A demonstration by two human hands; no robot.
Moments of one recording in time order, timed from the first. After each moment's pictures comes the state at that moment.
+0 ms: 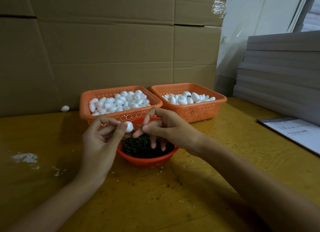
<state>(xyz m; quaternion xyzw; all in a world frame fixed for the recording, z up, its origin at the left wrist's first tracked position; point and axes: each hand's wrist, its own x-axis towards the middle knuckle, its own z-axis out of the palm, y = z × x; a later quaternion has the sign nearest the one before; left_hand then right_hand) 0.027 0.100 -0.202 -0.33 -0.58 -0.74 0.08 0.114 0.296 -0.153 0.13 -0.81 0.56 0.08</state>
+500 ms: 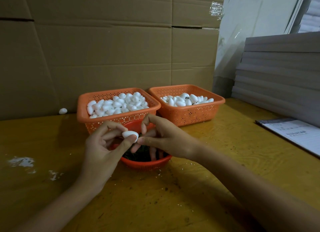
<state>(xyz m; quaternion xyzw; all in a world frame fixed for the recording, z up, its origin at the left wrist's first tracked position) 0.033 0.100 -0.204 -0.39 -0.62 -0.67 0.09 0.112 0.294 -0.163 0.17 -0.84 0.50 0.08</state>
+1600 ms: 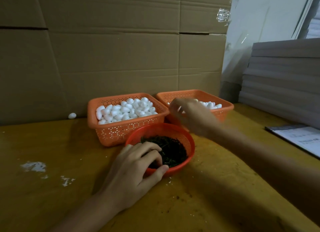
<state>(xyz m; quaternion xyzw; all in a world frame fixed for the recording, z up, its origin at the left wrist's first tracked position) 0.046 0.103 -0.209 -0.55 -0.76 -0.29 0.20 0.083 0.352 -0.128 0.00 -0.96 0.07 0.28</state>
